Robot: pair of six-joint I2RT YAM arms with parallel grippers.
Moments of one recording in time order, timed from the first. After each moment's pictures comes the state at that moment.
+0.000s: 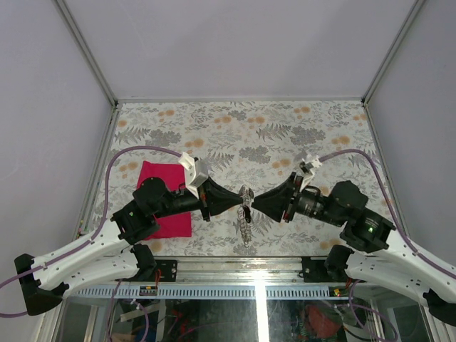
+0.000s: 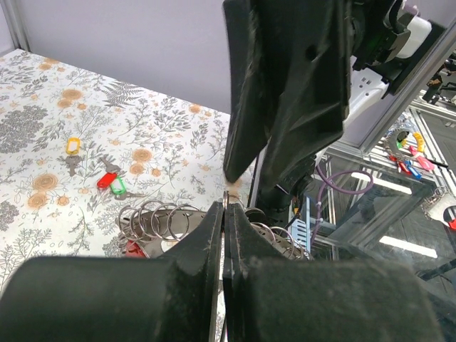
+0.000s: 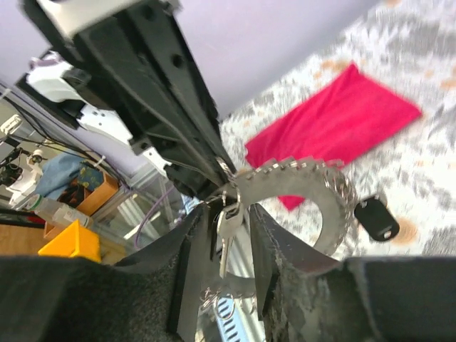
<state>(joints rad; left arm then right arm) -0.98 0.78 0.74 0.13 0.38 -0.27 0.98 0.66 0.78 -0.18 -0.22 0.56</state>
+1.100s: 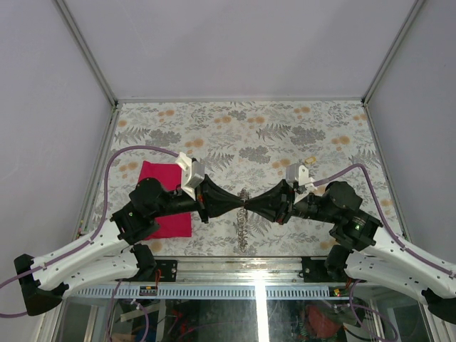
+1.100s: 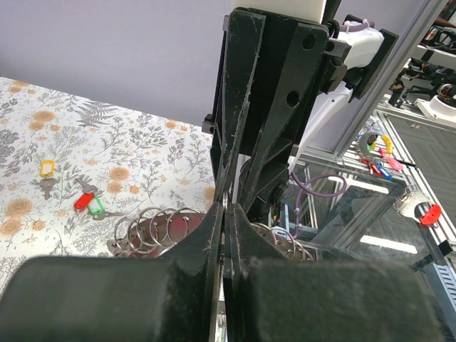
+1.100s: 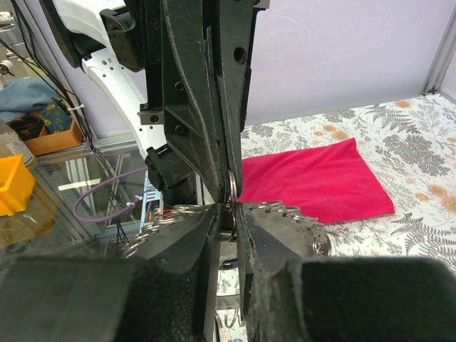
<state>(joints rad) -0.98 0.78 0.74 0.20 0.45 -0.31 0.98 0.68 0.70 0.10 -0.43 0.16</state>
